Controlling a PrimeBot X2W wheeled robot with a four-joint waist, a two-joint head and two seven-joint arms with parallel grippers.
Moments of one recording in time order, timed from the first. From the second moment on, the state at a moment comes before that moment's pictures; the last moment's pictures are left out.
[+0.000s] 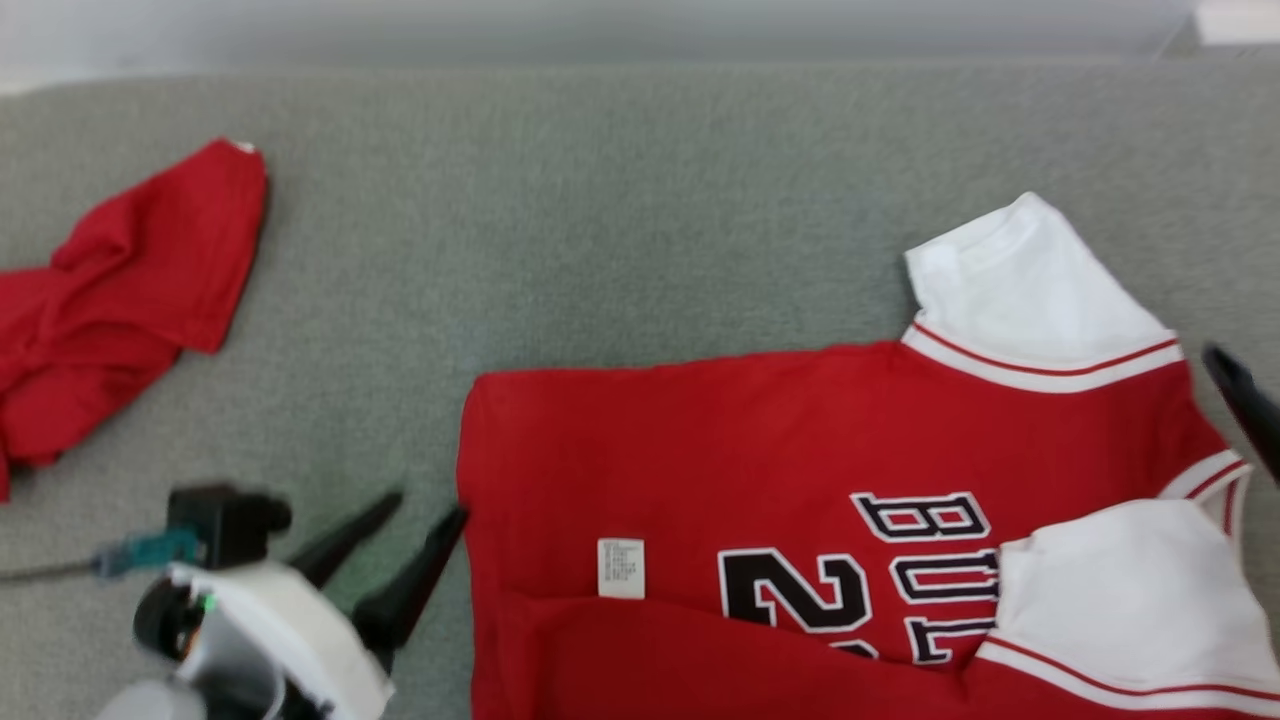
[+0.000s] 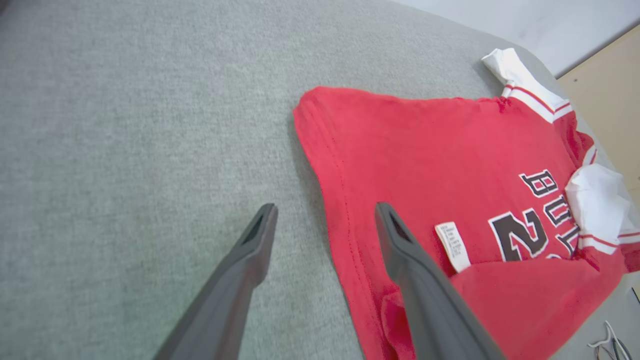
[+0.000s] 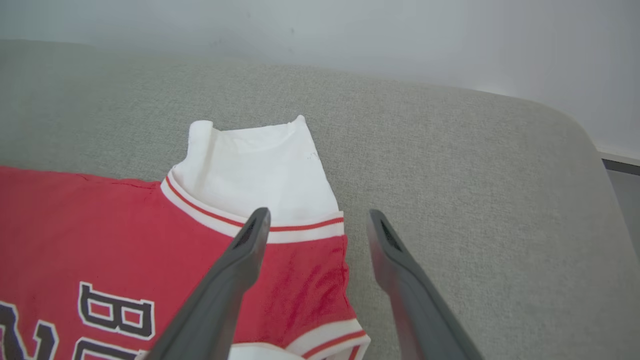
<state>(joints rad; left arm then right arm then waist) -0.14 0.57 -0.36 -0.16 -0.81 -0.01 0.23 -0.27 -0.50 -0.05 -0.19 0.65 0.13 0.71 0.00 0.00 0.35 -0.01</state>
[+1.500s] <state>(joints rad) -0.62 0.39 -0.57 0.13 -0.72 -0.11 0.28 -0.87 -0.41 0.32 0.48 0.56 0.13 0.52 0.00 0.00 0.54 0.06</state>
